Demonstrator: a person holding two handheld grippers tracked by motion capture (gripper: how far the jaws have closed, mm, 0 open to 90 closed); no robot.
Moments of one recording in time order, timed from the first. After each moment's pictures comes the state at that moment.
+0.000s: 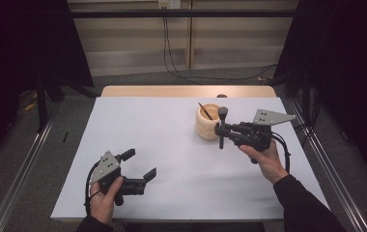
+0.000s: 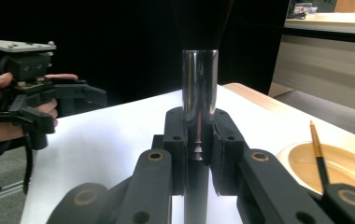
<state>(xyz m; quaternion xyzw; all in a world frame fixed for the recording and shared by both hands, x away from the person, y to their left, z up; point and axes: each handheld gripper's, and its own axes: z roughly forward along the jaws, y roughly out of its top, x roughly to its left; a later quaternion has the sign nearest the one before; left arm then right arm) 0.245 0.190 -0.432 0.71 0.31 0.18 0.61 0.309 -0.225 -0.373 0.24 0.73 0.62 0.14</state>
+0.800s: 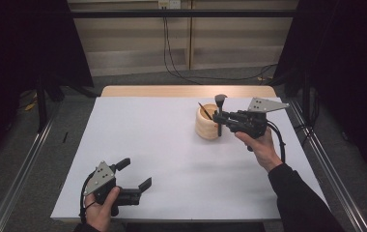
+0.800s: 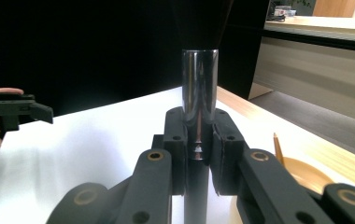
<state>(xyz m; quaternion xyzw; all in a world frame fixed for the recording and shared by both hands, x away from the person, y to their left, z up) 0.229 0.199 -0.443 0.72 0.31 0.17 0.59 0.345 -0.221 -0.369 0.25 0.73 0.61 0.16</state>
